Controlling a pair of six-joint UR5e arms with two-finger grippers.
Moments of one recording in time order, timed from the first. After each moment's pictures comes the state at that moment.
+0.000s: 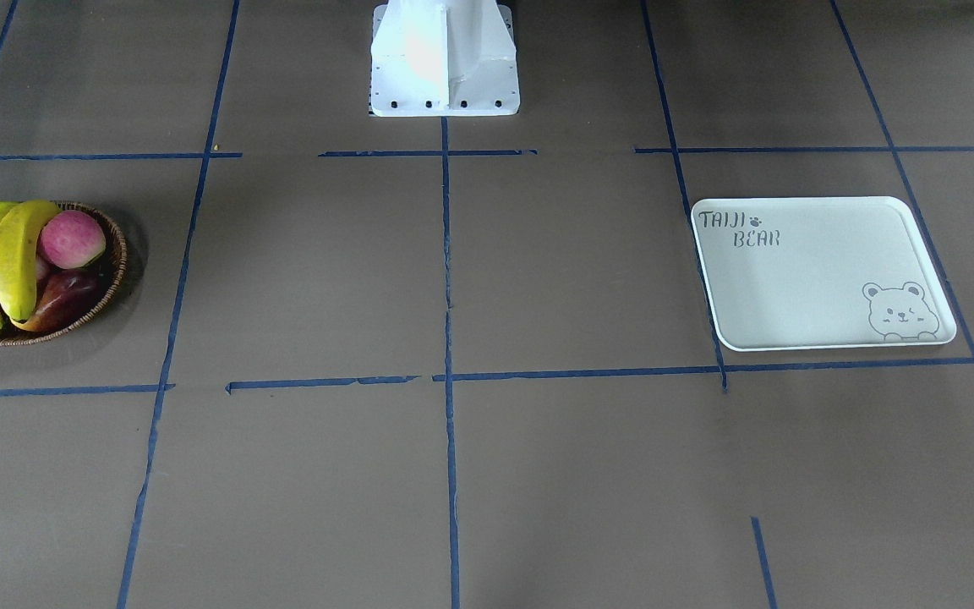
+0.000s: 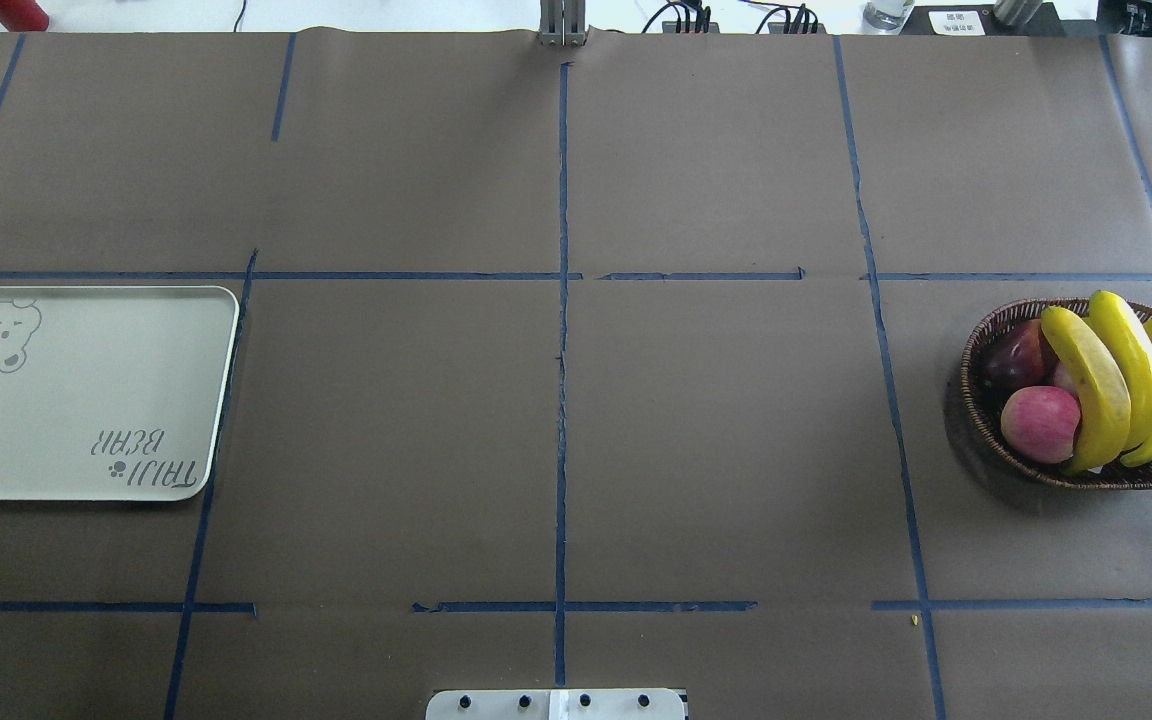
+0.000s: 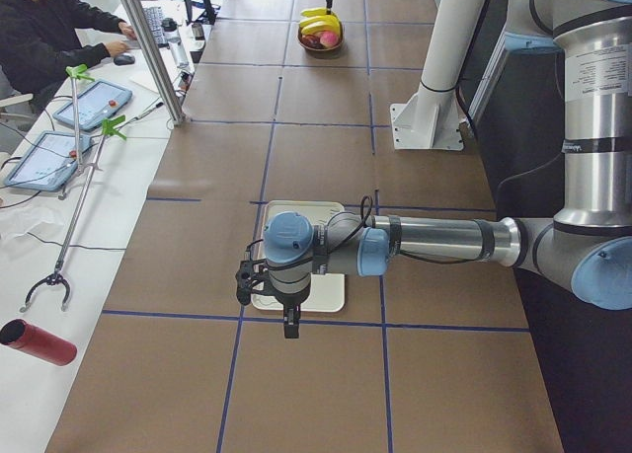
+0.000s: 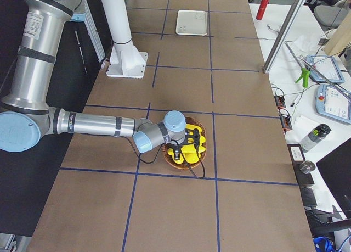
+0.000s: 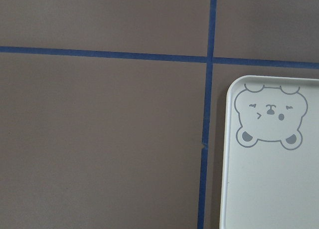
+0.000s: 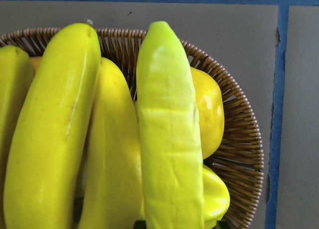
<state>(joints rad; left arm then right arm) -1.61 -1.44 -1.73 -1.56 -2.34 -0.04 1.23 -1.85 1.71 -1.01 2.34 0.47</state>
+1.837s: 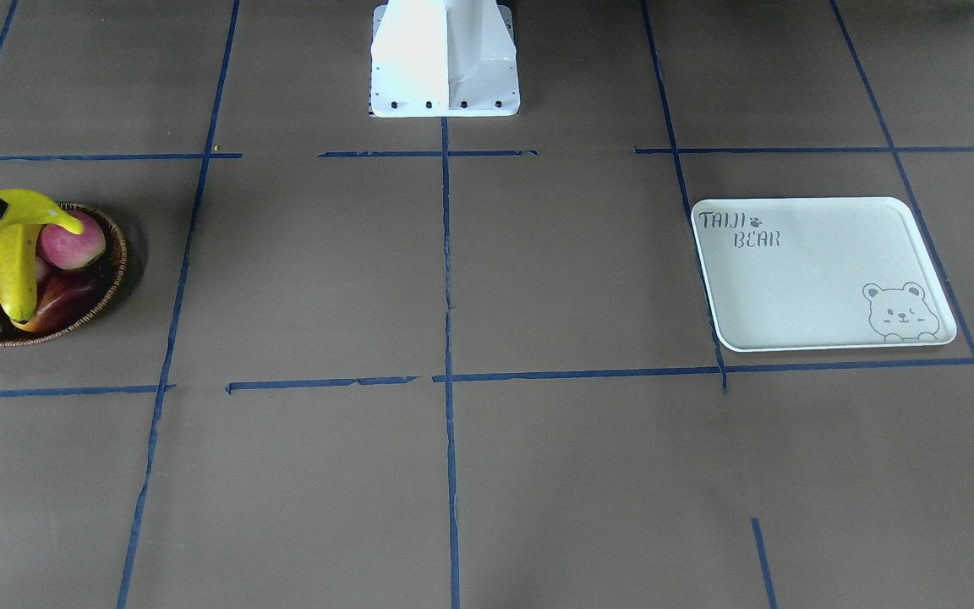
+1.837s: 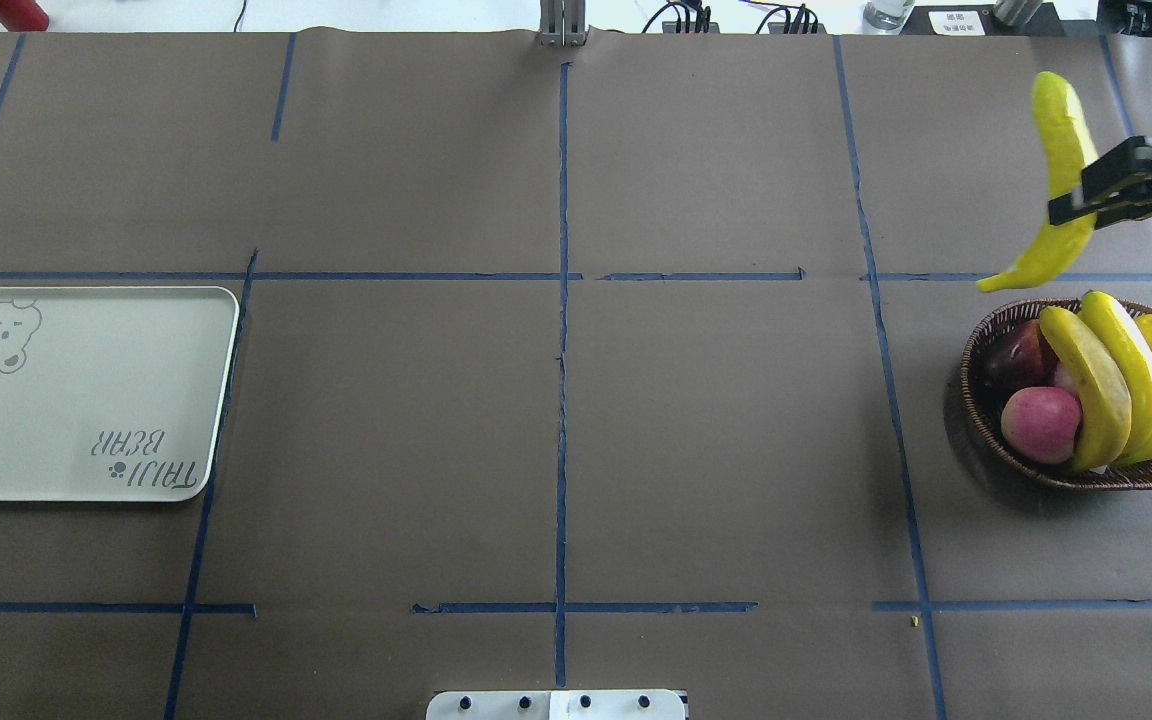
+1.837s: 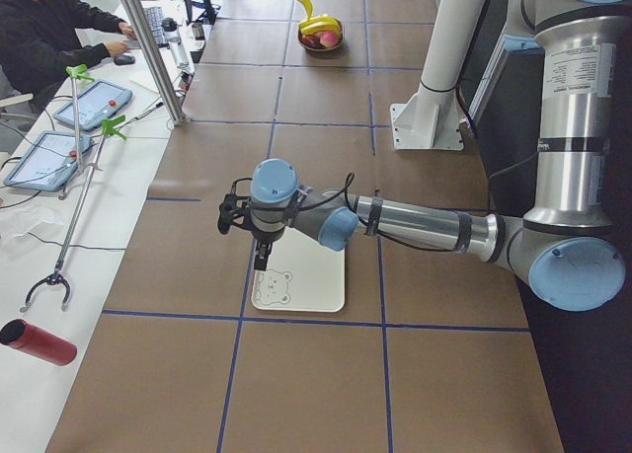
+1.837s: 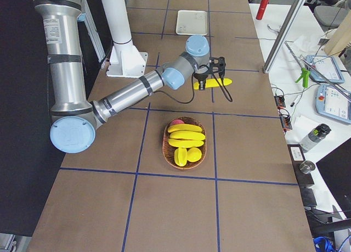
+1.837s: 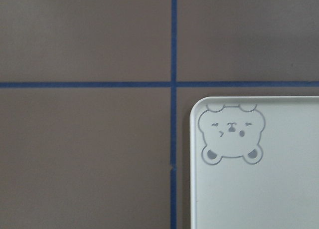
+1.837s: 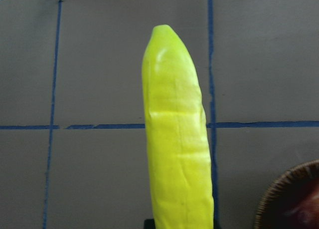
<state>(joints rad) -1.41 -1.55 -1.75 -1.97 -2.41 -0.45 1.17 -1.44 2.03 -1.28 2.43 0.91</state>
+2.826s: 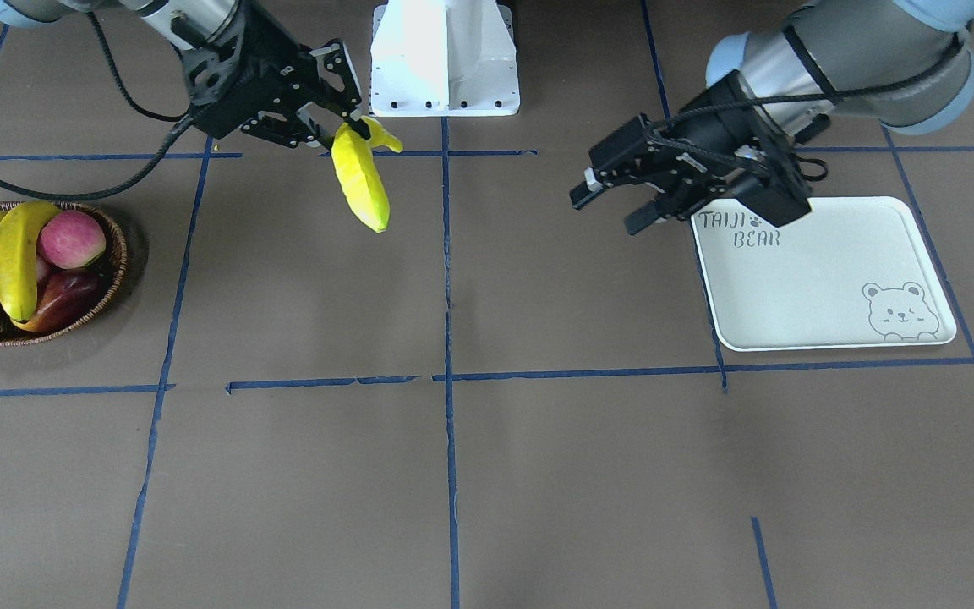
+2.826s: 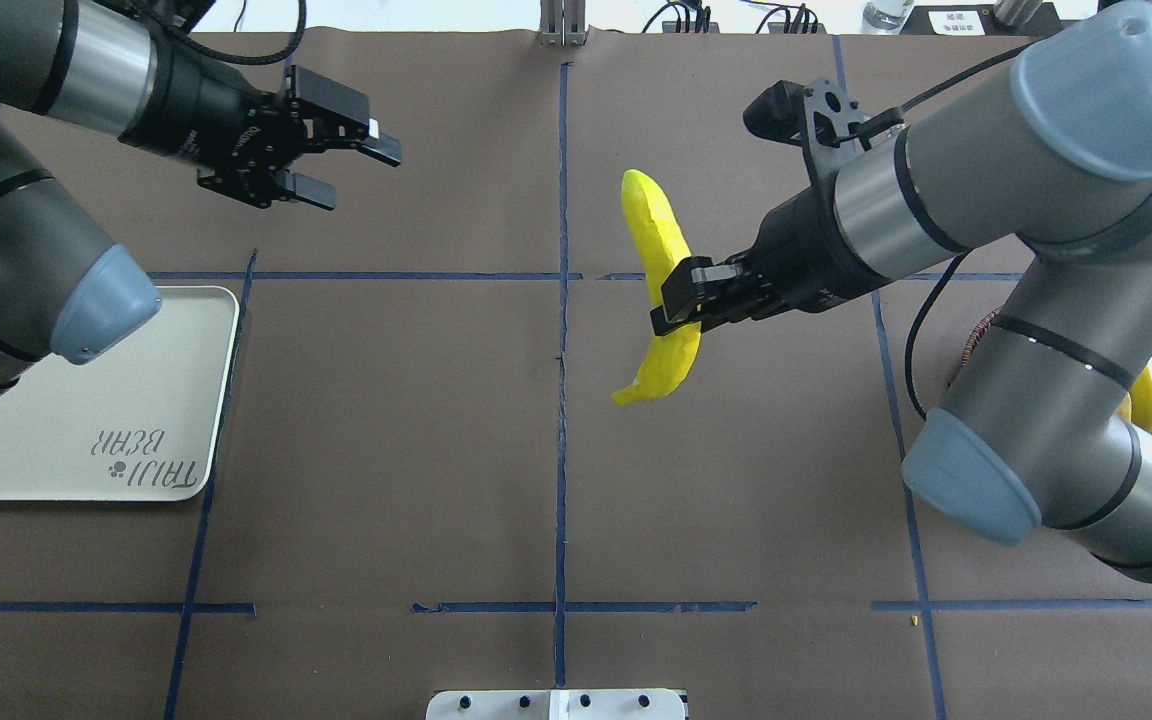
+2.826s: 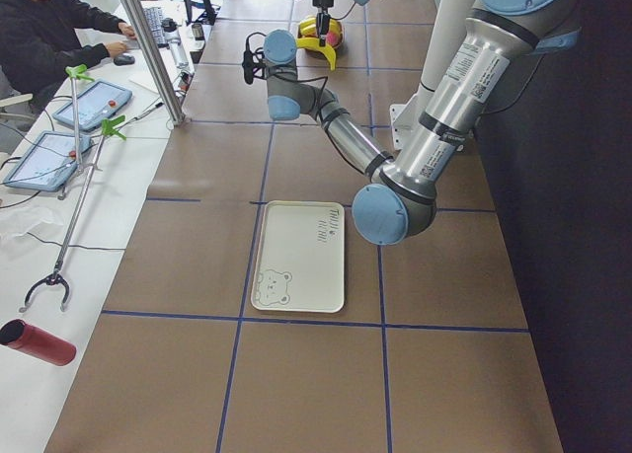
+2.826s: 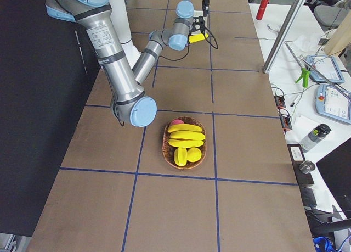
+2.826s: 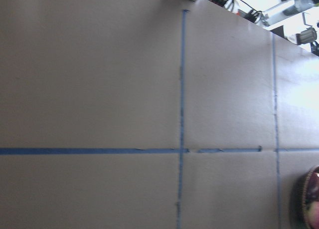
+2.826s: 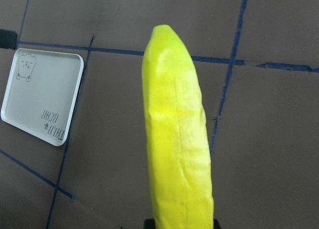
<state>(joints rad) -0.93 -2.13 -1.75 -2.34 -2.36 -1.58 0.71 -1.07 2.04 -1.27 2.21 1.12</state>
